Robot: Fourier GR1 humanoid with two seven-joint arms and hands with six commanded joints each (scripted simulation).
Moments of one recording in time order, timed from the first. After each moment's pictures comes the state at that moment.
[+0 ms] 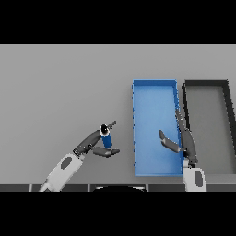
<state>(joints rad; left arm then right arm) -0.19 0.24 -0.57 -1.34 0.01 -0.12 -0.10 0.13 -0.17 0.06 -1.72 0.16 0.05 -0.11</state>
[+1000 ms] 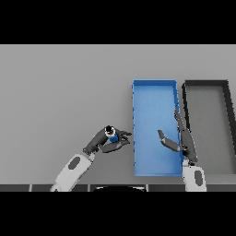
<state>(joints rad) -0.19 0.10 -0.55 -1.46 0.03 -0.08 -0.20 0.12 -0.17 0.05 -1.70 0.14 0.06 -0.10</state>
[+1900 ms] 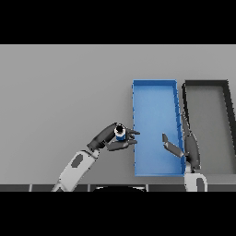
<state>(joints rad) -0.25 0.04 -0.52 -1.57 -0.02 -0.18 -0.05 0.21 -0.18 0.06 -1.82 0.24 -0.02 -0.11</state>
